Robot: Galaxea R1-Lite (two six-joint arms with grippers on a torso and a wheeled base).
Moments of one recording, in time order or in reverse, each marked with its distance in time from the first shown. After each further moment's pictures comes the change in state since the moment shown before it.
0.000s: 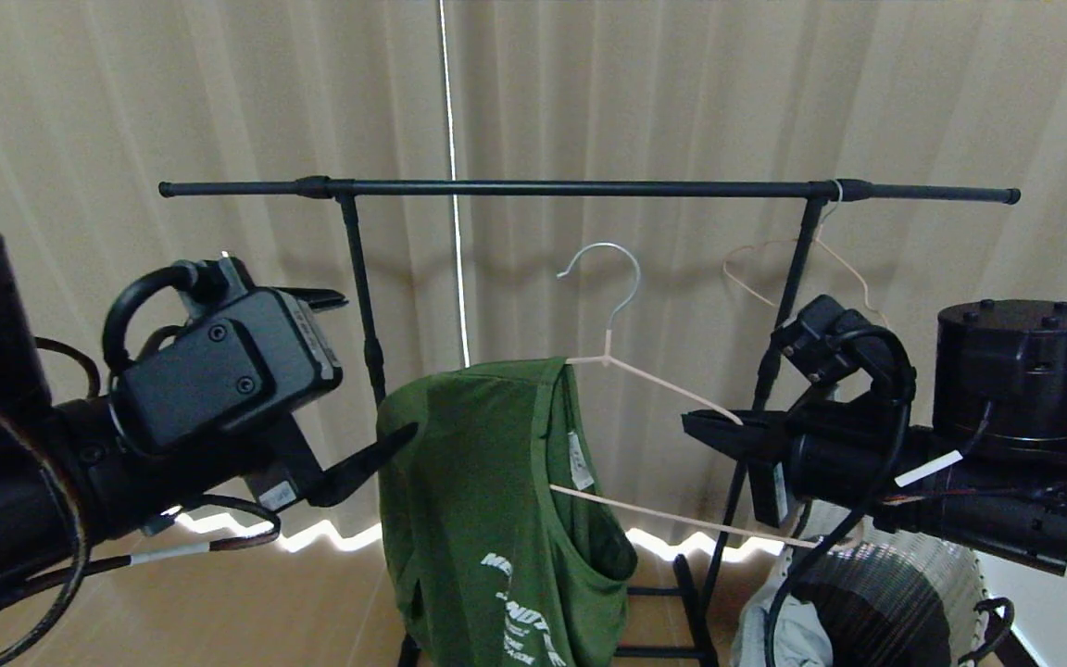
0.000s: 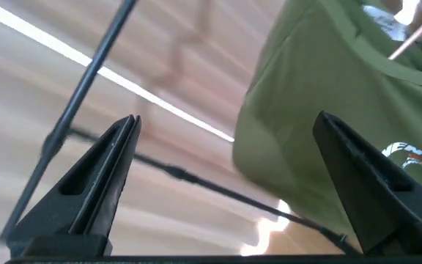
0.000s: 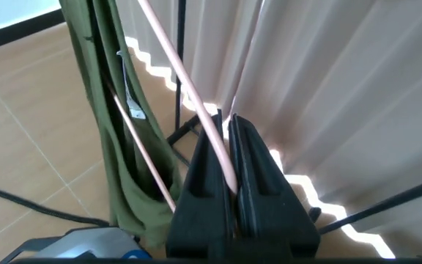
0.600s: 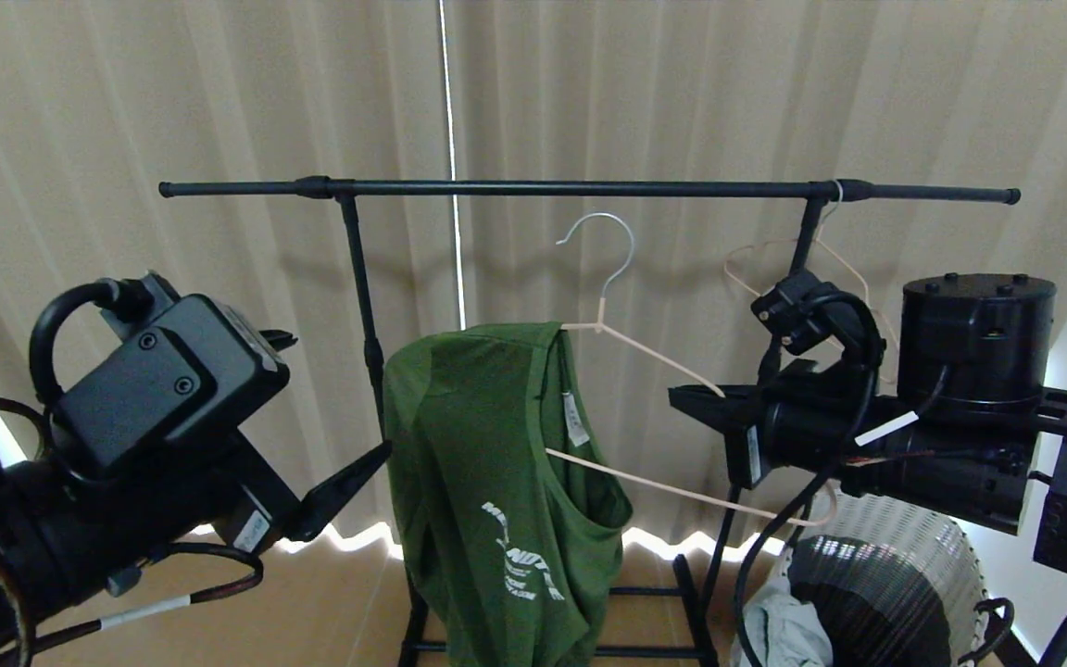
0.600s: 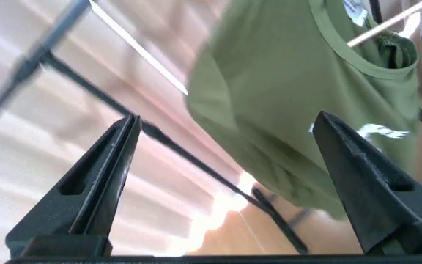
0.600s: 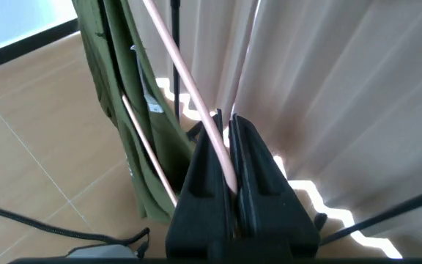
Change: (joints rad) left arm -0.050 -0.081 0.095 -0.005 0.181 -0.242; right arm -0.020 0.058 -0.086 0.008 -0.010 0.040
